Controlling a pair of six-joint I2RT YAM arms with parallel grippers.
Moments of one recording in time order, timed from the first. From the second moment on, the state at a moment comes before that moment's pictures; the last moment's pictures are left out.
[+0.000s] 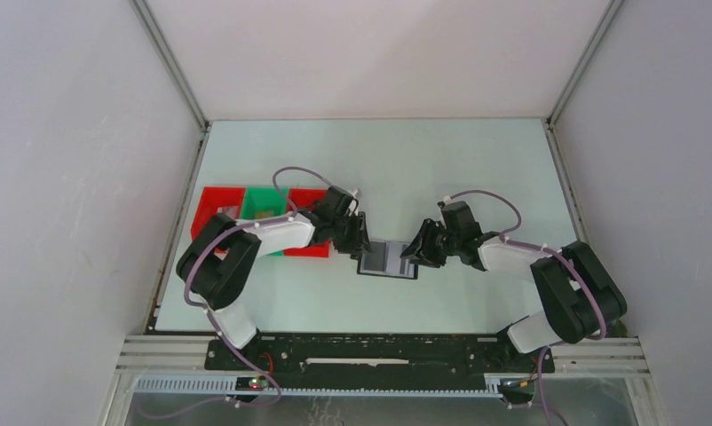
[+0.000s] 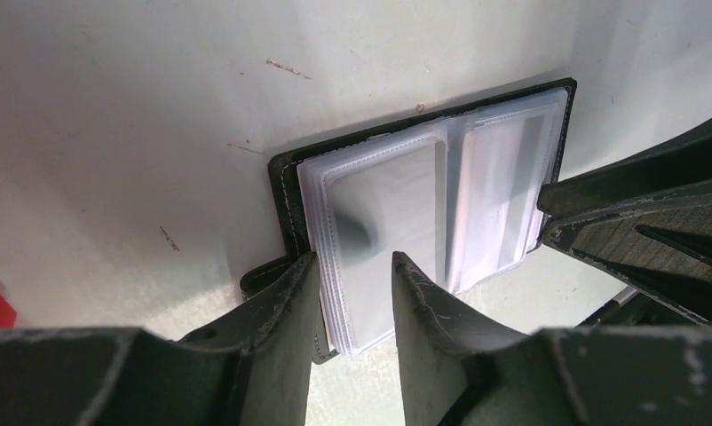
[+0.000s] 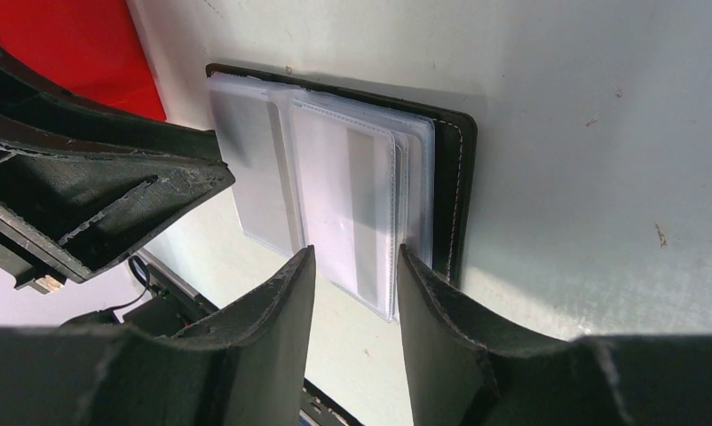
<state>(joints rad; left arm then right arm) -0.64 1.72 0.93 -0.16 0.26 -0.62 0.45 1.48 0.58 0.04 -0.38 0.86</state>
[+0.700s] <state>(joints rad) -0.63 1.74 0.93 -0.14 0.30 -0.62 0.47 1.48 0.58 0.05 -0.40 0.86</state>
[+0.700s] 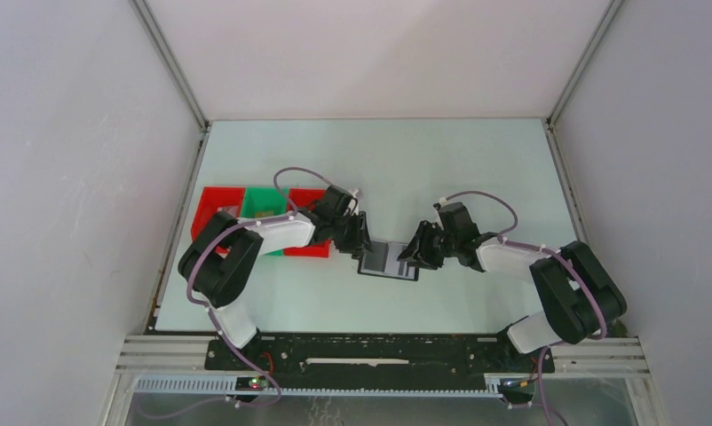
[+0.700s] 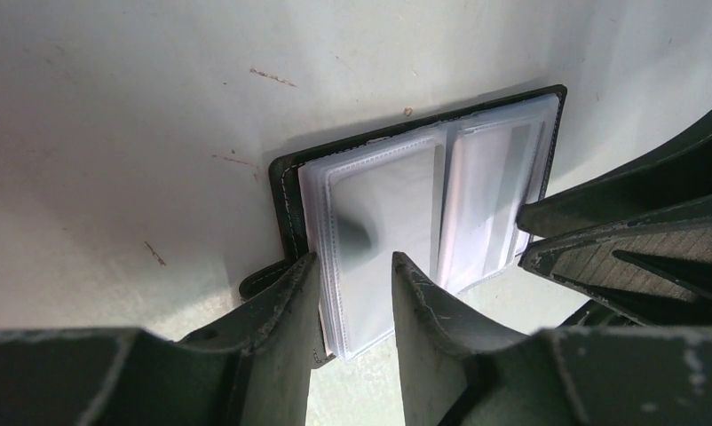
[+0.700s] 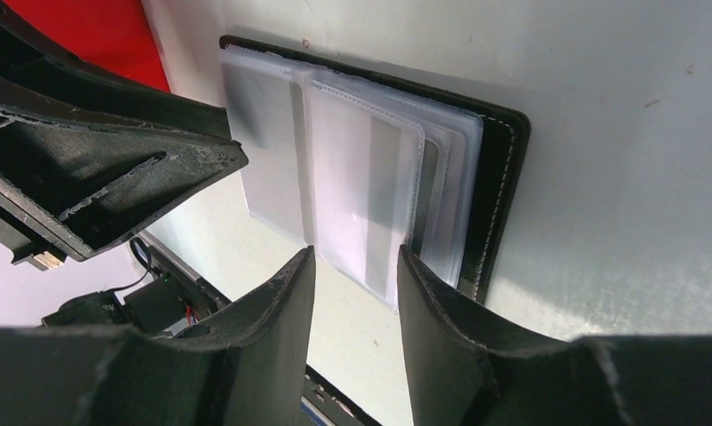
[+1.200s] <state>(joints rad) -0.63 1.75 0.93 -0.12 0.33 -0.62 0.50 1.43 0.60 0.04 -0.39 0.89</state>
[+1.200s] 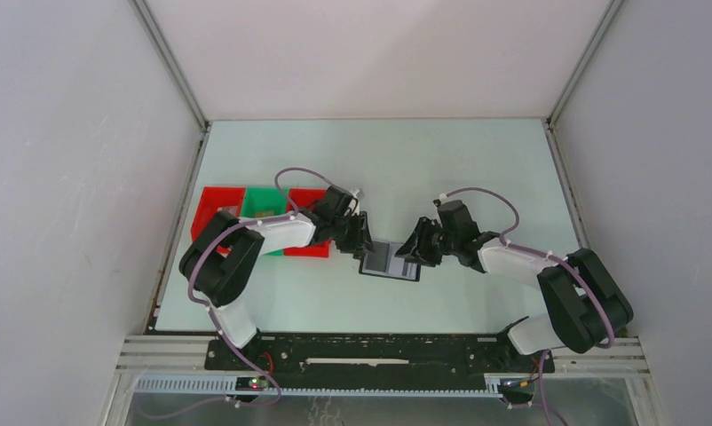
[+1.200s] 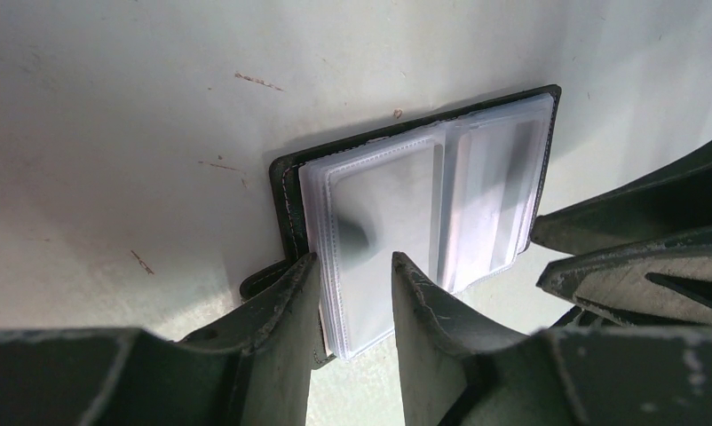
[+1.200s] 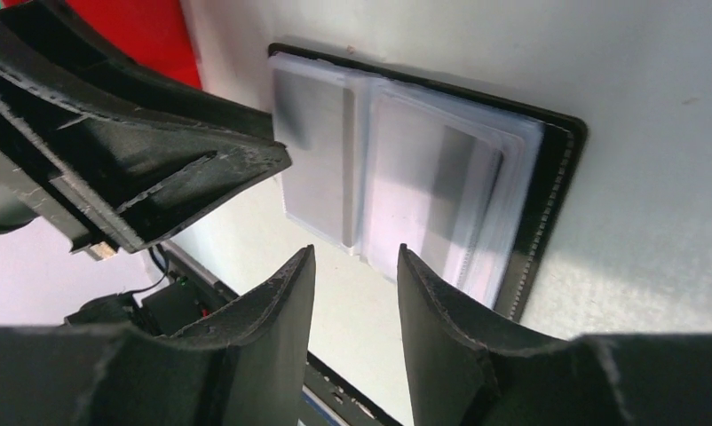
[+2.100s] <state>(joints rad) -0.63 1.75 0.93 -0.12 0.33 -0.62 0.50 1.44 0.60 -0.03 -0.30 0.88</state>
